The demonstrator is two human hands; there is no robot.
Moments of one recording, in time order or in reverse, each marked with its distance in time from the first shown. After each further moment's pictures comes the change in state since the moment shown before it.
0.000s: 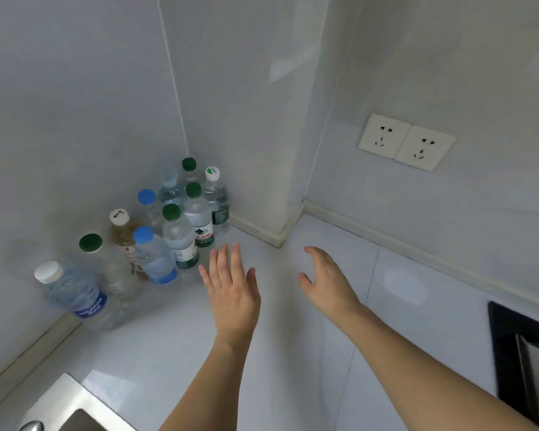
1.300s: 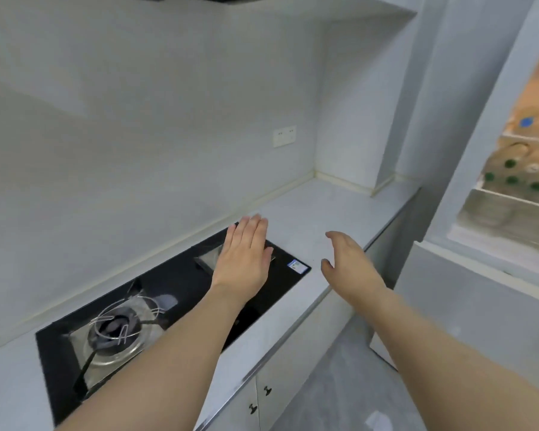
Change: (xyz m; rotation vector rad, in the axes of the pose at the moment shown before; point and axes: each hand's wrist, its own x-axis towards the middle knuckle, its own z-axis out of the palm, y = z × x) left_hand -0.488 0.726 -0.106 -0.524 -0.577 1.455; right_hand -0.762 0.401 -0.342 -0.121 0.891 0.991
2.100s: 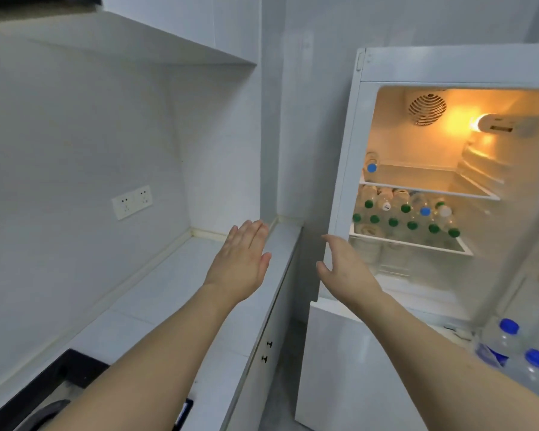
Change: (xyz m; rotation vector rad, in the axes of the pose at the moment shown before) left_hand 0.340 0.194 0.137 -0.211 0.018 0.497; right_hand 0.182 0.231 -0.159 -0.088 0.316 0.345
